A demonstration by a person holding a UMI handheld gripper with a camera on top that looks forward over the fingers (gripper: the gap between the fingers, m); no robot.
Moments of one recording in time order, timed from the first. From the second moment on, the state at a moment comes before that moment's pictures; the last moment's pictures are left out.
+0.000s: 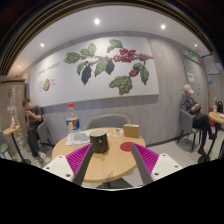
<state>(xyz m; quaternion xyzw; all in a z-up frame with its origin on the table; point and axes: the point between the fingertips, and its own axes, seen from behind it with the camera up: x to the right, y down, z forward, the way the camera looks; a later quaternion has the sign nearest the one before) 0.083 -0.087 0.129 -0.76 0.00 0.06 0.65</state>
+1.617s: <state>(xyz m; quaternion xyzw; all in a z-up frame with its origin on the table) -0.142 0.129 0.156 -0.67 0.21 0.36 0.62</state>
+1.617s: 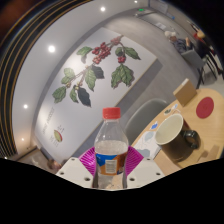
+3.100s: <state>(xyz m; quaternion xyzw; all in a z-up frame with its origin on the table) 0.134 0.160 0.187 -0.69 -0.03 -0.03 0.72</state>
